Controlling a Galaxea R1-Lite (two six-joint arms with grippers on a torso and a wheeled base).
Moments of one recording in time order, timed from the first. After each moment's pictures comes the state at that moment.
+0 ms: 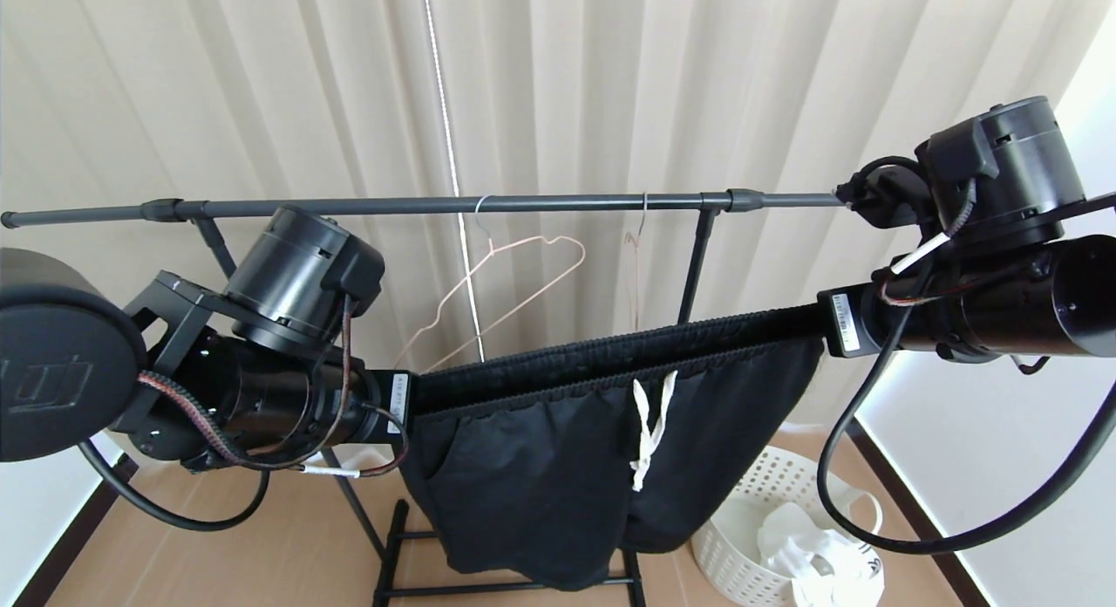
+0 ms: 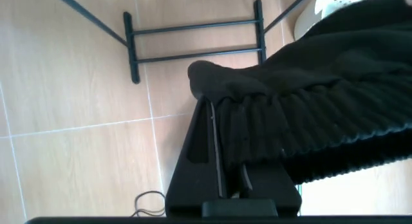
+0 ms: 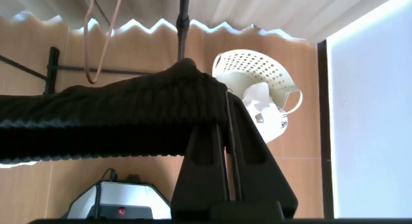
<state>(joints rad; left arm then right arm) -0.56 1.62 -1.11 0.39 0.32 -0.38 0.45 1.60 -1.26 0.36 -0.42 0.19</state>
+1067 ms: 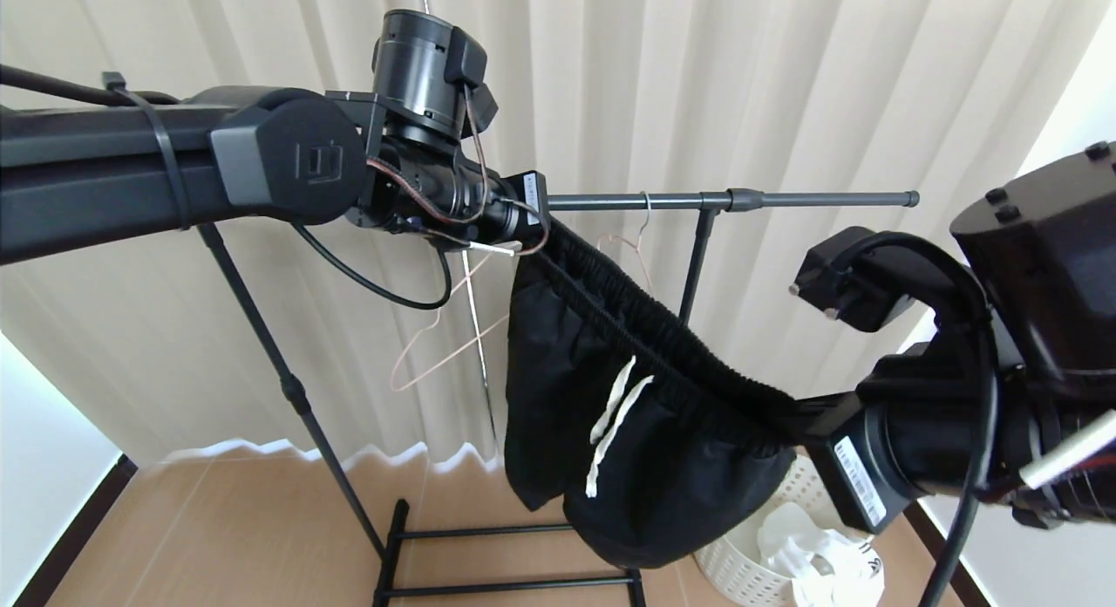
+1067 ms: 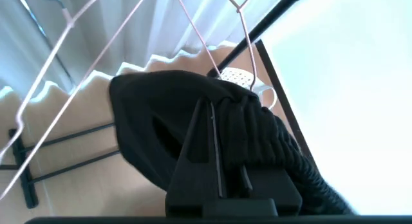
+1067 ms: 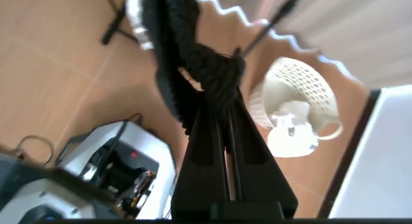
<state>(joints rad) -0.54 2.04 -1.94 0.36 0.01 -0.35 0.91 1.47 -1.17 0.49 -0.40 0.19</state>
